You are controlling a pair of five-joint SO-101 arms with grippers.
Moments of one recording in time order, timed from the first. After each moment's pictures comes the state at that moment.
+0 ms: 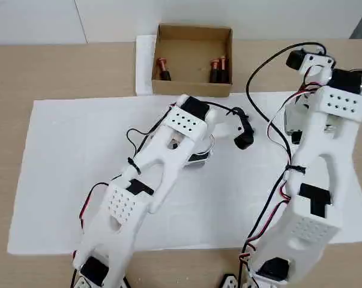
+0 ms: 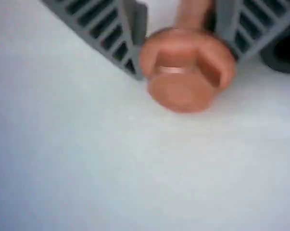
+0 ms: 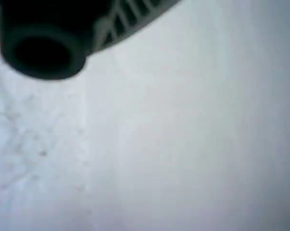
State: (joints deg) left arm 28.8 51.6 -43.6 98.5 -39.4; right arm 14.9 20.9 -31.1 97.6 15.5
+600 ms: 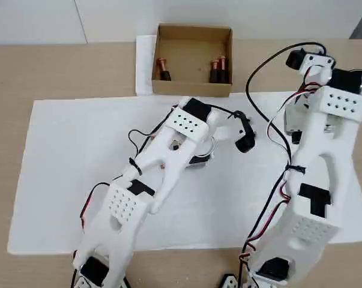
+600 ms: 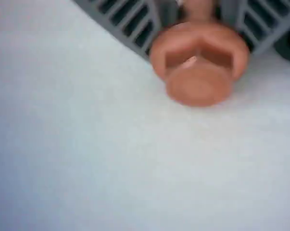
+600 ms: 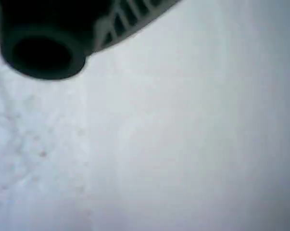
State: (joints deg) left arm 29.1 52.0 -44.2 99.6 -39.3; right arm 14.9 20.9 -31.1 97.6 15.5
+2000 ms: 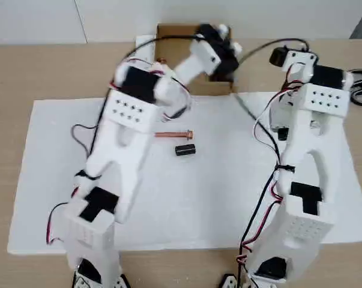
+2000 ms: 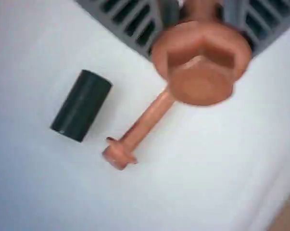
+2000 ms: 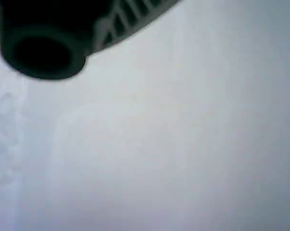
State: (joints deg) left arm 19.5 21.0 -49.0 99.8 -25.3; right arm 8.6 20.9 -31.1 97.6 12.7
